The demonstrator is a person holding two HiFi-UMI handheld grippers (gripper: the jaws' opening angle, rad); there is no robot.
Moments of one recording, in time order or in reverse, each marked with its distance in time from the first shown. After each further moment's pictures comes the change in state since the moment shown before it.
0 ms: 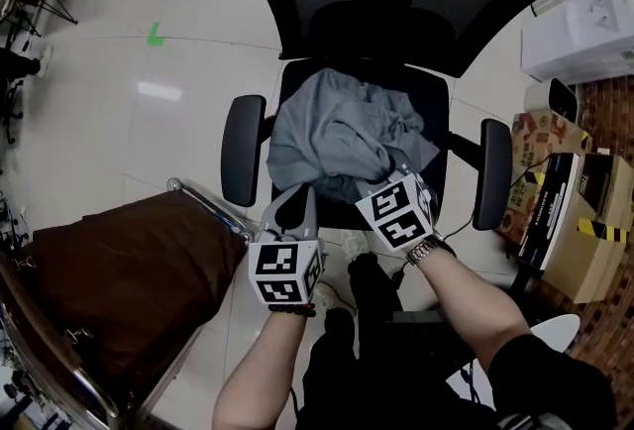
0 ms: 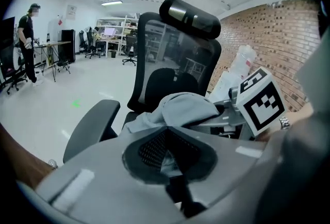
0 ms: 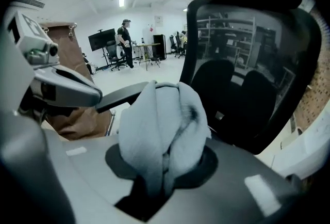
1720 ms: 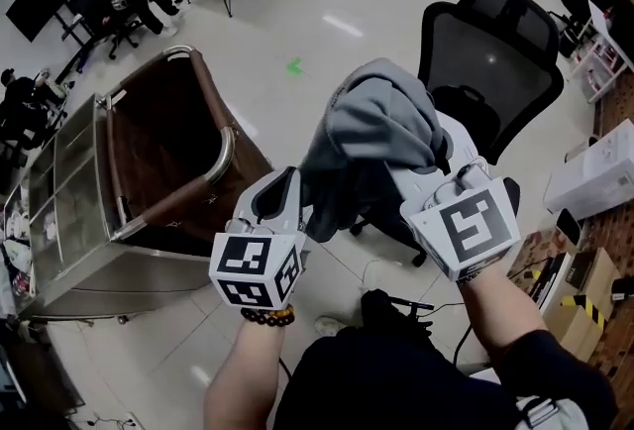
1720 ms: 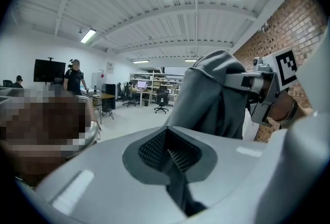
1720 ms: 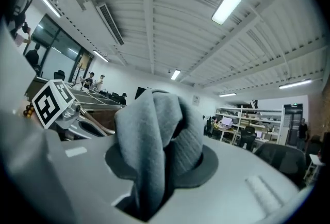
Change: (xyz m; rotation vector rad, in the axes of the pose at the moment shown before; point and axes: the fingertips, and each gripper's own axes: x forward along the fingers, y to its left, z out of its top) left arm -0.603 -0.150 0.086 0.094 -0.535 0.347; right arm -0.582 0.402 0.227 -0.381 -0.703 0.219
